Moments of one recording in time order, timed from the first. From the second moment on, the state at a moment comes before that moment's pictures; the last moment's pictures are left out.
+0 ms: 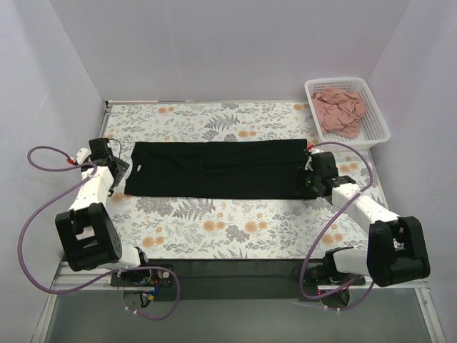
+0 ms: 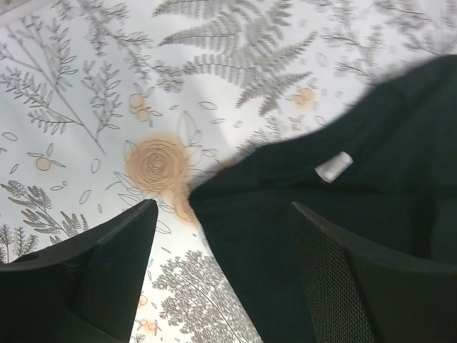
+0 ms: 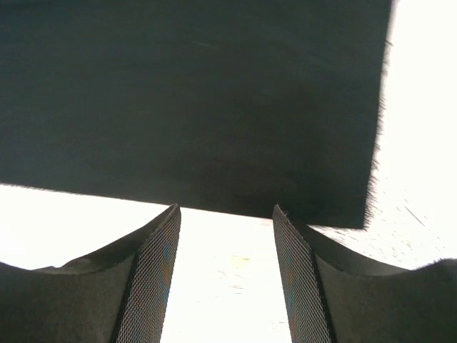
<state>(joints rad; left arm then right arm) 0.29 1.43 0.92 -0.52 -0.31 -0.80 0.19 1.26 0.62 -0.28 -0.13 0.30</state>
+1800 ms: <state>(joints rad) -0.19 2.45 2.09 -0.55 -0.01 -0.58 1.12 2.24 1.75 -0.88 -0.64 0.06</state>
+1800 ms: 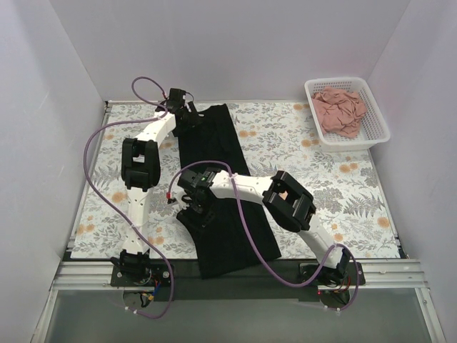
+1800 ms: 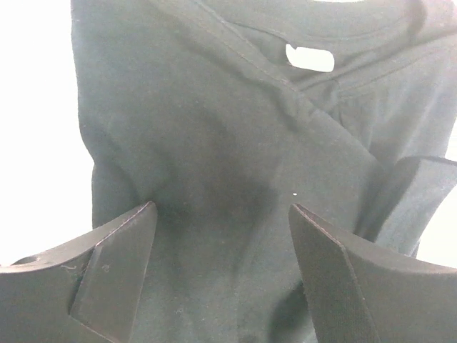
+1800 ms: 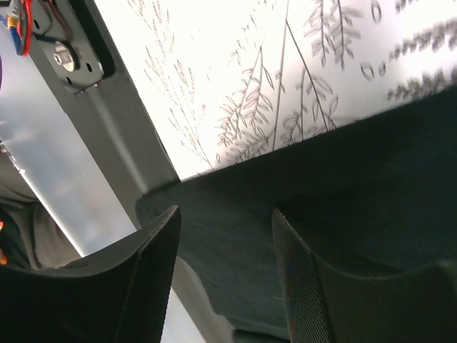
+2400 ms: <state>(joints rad) -0.29 2.39 2.03 -0.42 0.05 -0.53 1.03 1.87 1.56 -0.89 -0.31 0.06</state>
